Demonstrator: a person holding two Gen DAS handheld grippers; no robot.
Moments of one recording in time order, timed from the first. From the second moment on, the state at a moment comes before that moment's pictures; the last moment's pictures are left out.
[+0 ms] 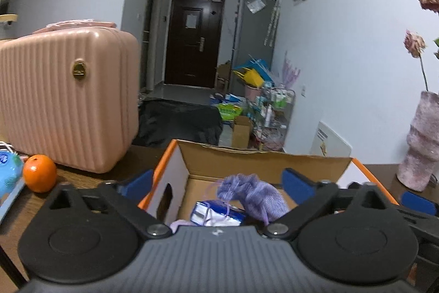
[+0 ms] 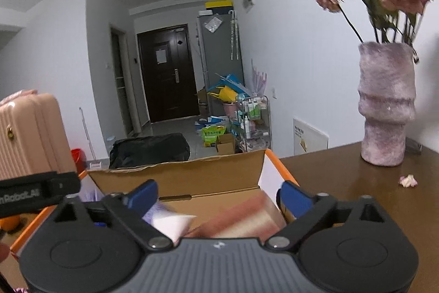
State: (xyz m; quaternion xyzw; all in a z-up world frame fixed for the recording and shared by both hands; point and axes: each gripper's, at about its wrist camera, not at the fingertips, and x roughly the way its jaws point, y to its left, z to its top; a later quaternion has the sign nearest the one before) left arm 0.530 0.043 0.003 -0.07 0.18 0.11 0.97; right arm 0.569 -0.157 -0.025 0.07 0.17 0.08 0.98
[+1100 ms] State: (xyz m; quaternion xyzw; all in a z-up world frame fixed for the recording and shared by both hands) left arm 0.482 0.049 0.010 -0.08 0.17 0.13 0.97; right arm 0.513 -0.167 -0.021 0.06 0.16 0.08 0.98
